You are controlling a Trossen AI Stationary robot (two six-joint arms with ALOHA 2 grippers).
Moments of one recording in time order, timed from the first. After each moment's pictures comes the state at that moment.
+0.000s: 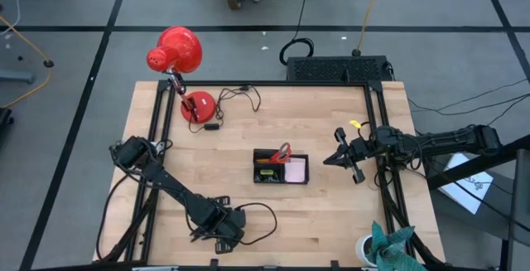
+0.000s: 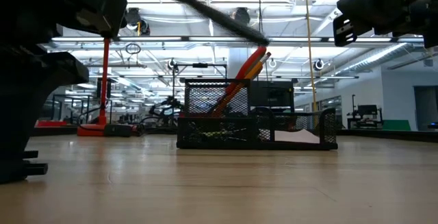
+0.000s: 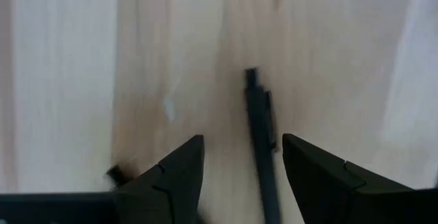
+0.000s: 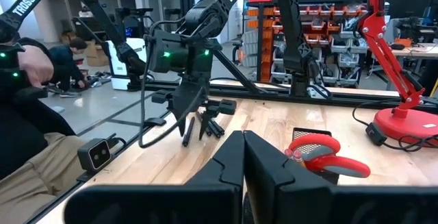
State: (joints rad) left arm -0.64 1.95 1.25 -0.63 0.01 -0.77; right arm 0.00 0.58 0.13 0.45 -0.32 0.04
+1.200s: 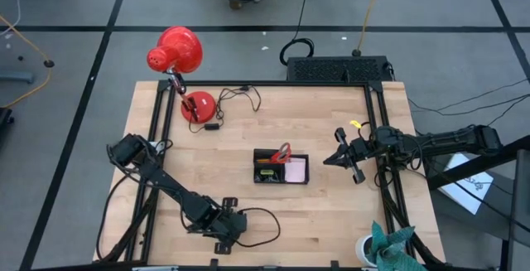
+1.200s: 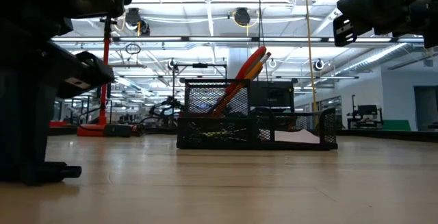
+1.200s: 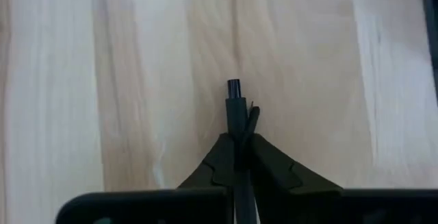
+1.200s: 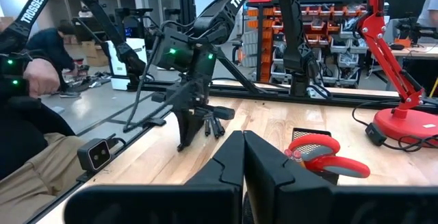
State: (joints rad) left arm -0.65 1.94 1.12 -0.34 -0.08 -0.56; right arm 0.00 0.58 0.13 0.45 -0.31 0.04
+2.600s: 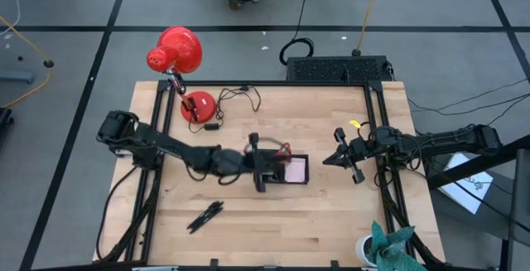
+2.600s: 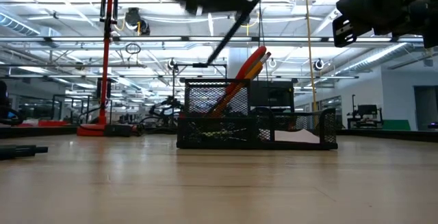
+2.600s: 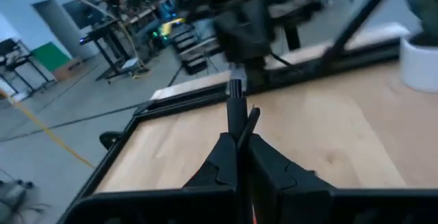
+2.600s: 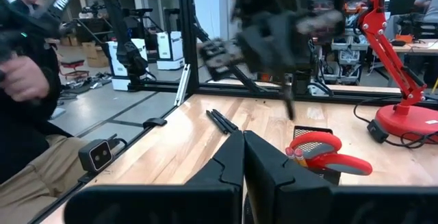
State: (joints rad) left arm -0.24 1.66 0.95 0.52 -0.42 0.27; right arm 0.00 0.59 0.13 0.45 -0.32 0.05
